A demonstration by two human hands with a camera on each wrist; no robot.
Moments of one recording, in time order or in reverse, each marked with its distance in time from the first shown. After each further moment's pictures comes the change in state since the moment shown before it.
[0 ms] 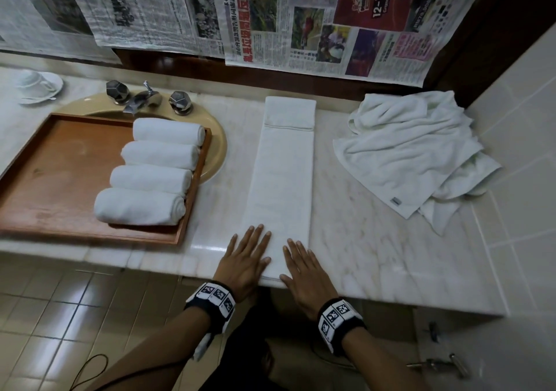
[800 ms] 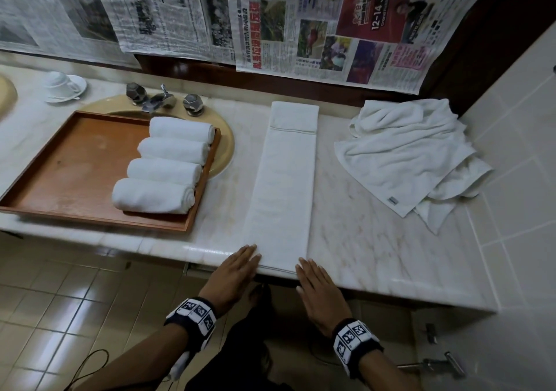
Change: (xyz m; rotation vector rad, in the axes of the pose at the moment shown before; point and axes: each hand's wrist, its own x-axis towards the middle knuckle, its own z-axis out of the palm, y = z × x) left_hand -0.065 -0.011 0.012 -0.246 0.142 0.161; right_hand -0.064 0.001 0.003 -0.008 0.074 -0.076
